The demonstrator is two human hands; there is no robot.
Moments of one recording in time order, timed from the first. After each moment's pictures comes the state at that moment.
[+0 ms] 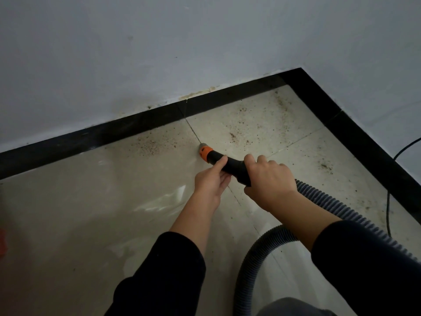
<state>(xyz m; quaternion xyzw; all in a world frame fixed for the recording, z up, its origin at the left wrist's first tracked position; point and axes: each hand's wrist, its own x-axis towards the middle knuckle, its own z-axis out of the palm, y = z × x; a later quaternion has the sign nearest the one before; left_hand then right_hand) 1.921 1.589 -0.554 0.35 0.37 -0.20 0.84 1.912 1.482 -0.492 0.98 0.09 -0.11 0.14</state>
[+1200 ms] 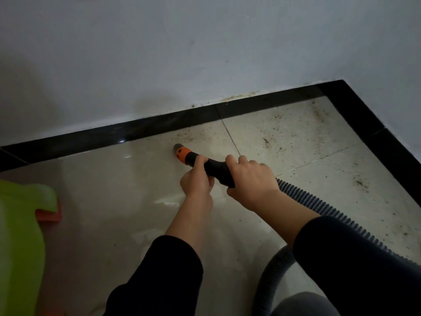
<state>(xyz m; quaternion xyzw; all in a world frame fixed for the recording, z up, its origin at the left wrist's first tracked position) 1.893 1.680 -0.542 0.33 0.51 -0.02 0.79 1.907 1.581 -0.506 0.97 0.23 -0.08 0.08</state>
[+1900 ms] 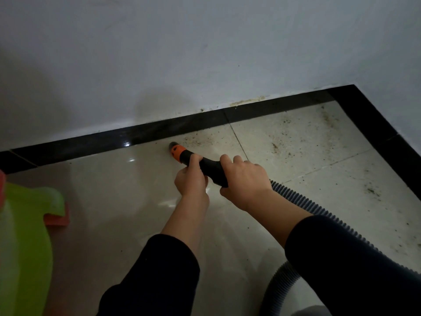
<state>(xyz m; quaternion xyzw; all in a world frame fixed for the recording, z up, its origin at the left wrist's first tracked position) 1.905 1.709 -0.545 0.37 0.53 0.01 0.77 1.919 1.615 -0.515 0.97 0.24 -0.08 0.05</state>
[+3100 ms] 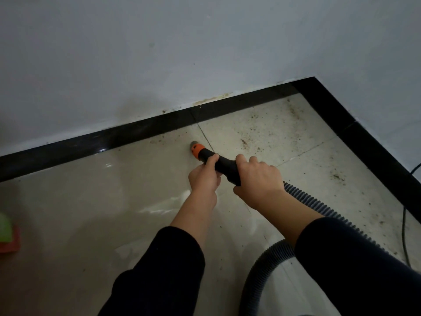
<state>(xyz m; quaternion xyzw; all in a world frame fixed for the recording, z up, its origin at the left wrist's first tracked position) 1.934 1.620 -0.548 0.40 0.43 -0.11 0.80 1.928 1.526 -0.500 0.98 0.10 -0.12 0.10</state>
